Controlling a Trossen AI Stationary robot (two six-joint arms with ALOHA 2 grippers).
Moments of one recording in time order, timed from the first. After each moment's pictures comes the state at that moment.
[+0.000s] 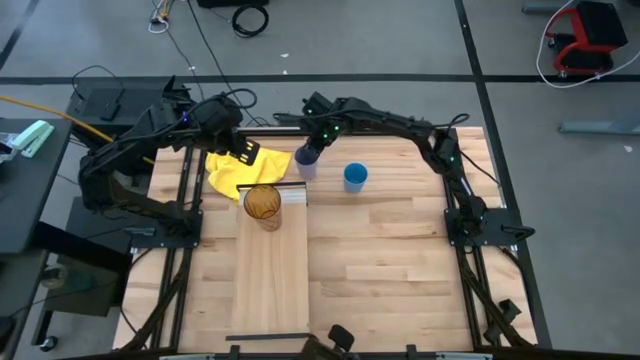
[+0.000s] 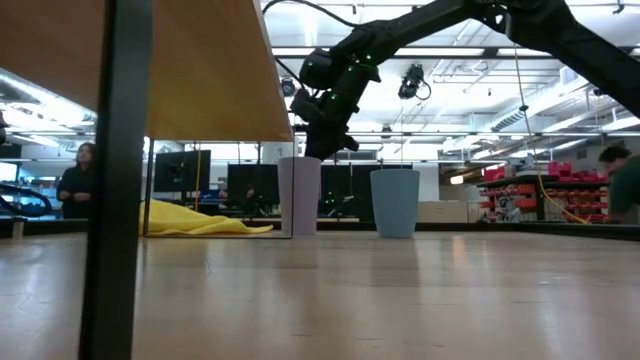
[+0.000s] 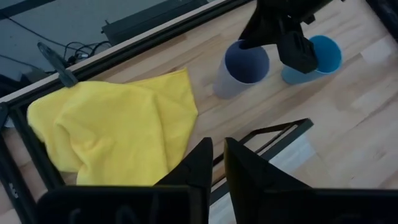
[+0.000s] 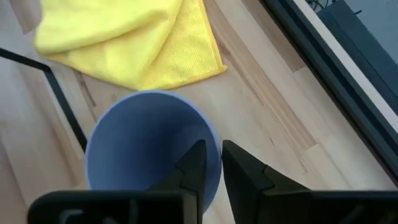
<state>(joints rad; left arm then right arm) 0.39 1.30 1.66 -1.35 -0.22 -0.61 -0.48 2.21 2.07 -0.92 -0.16 0.14</state>
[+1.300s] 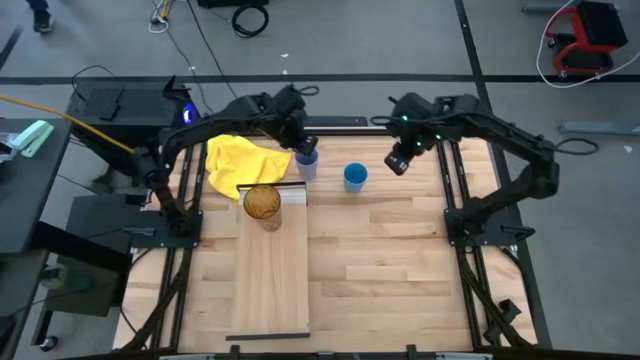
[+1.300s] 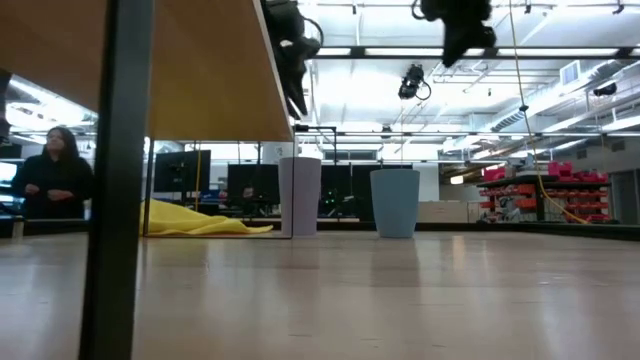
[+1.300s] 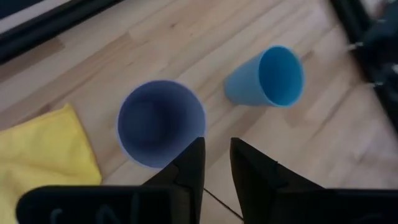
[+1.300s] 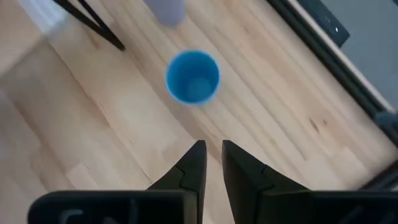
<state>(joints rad) 0.53 1.77 1.66 -0.89 0.18 -0.49 -0.39 1.37 1.62 -1.41 0.03 0.30</state>
